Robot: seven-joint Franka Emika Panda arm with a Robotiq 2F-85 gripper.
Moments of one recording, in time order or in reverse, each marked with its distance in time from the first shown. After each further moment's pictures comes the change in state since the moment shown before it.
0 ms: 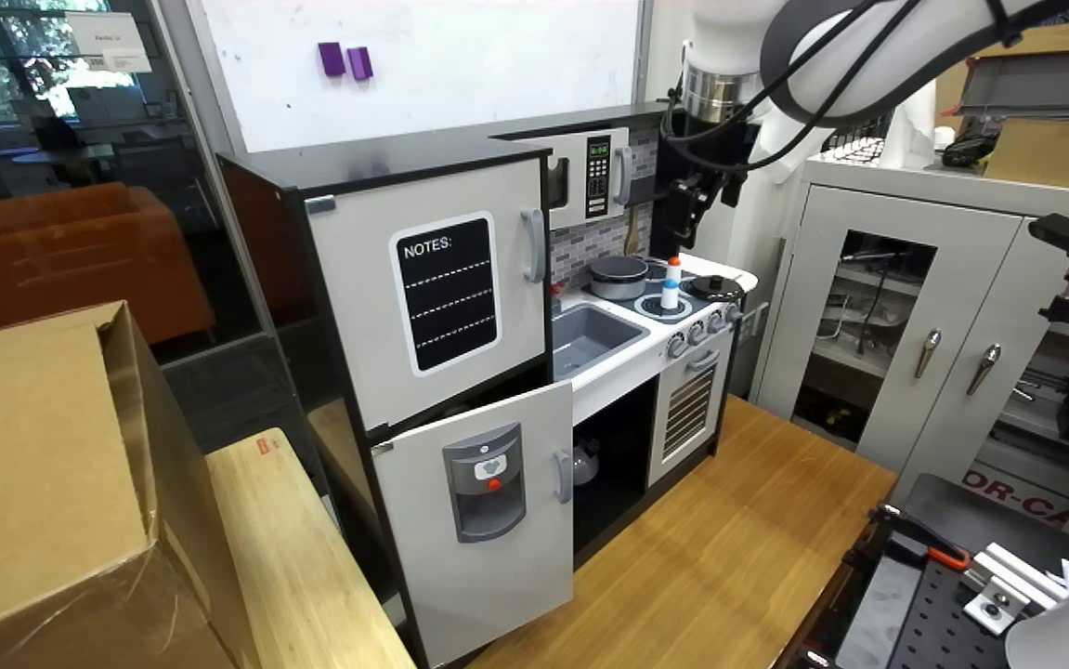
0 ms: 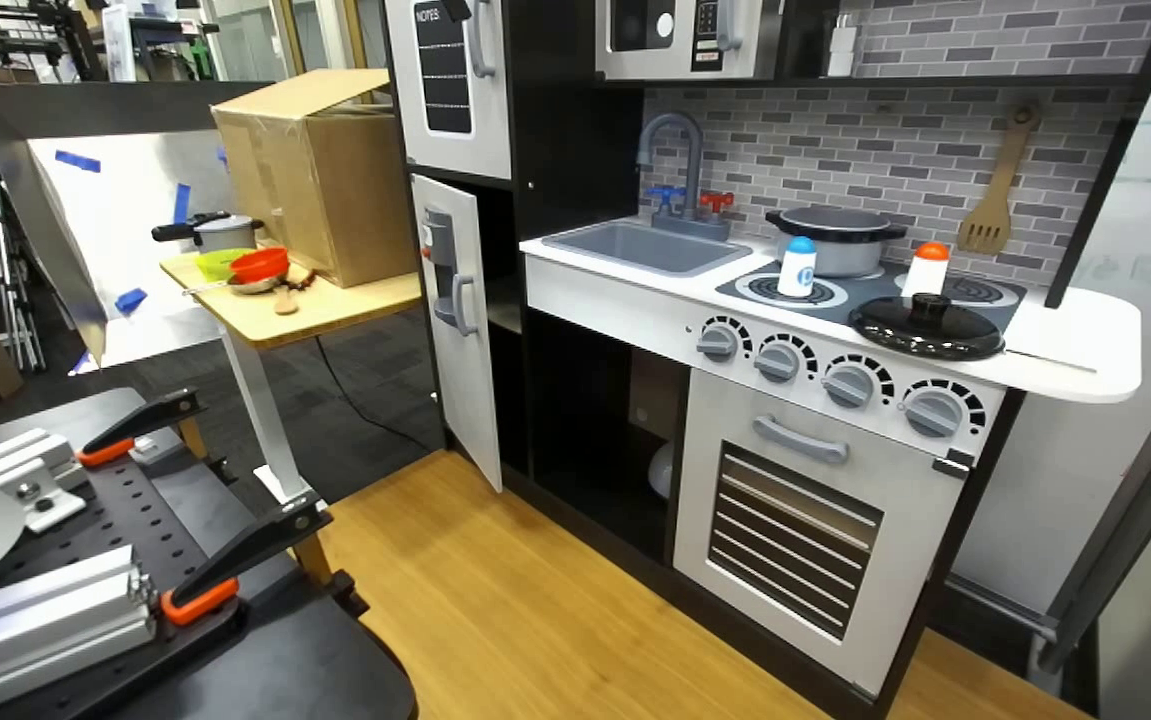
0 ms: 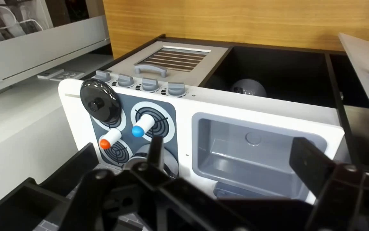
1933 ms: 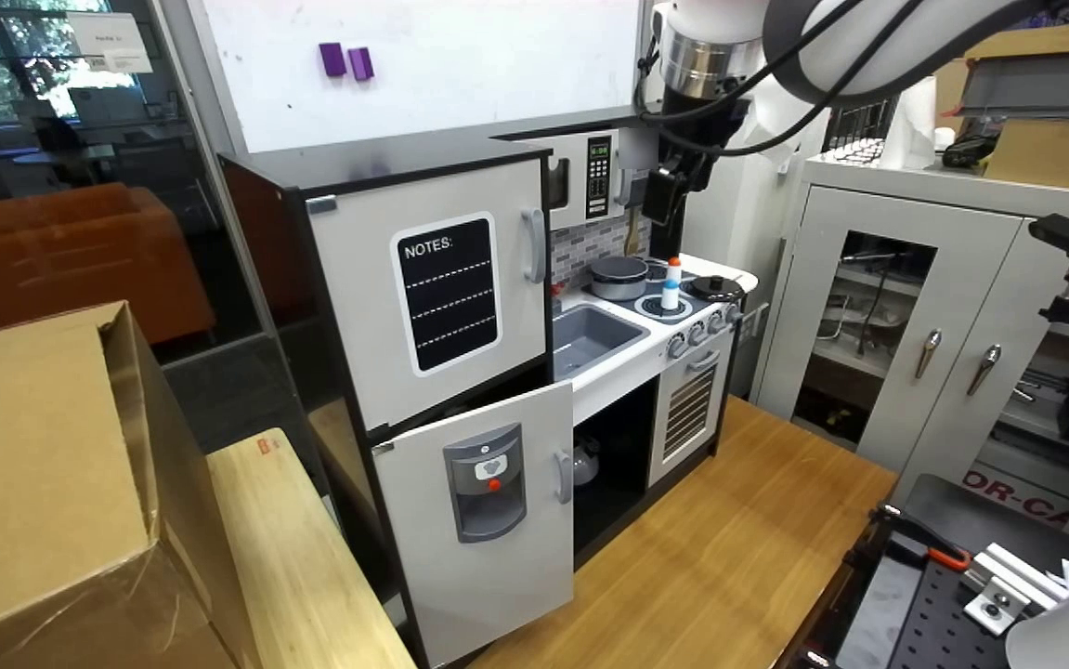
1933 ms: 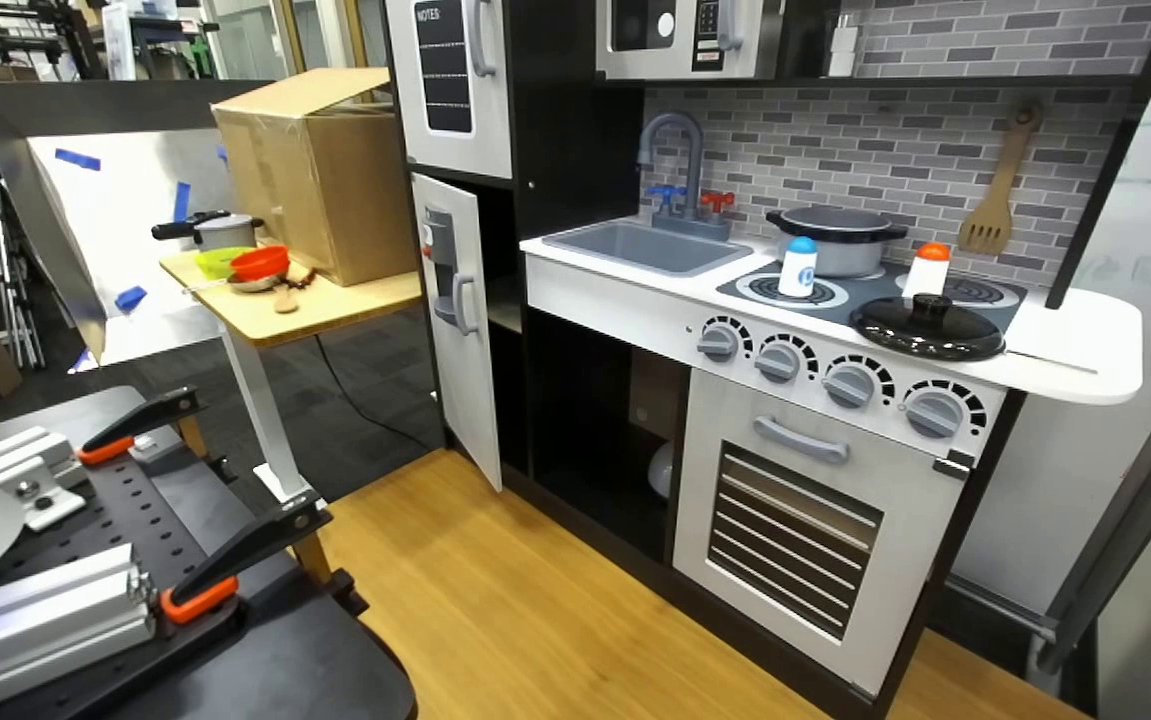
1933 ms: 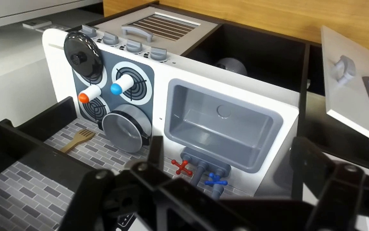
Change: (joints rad) arm 0.039 -0.035 0.069 0.028 0.015 0.003 -0.080
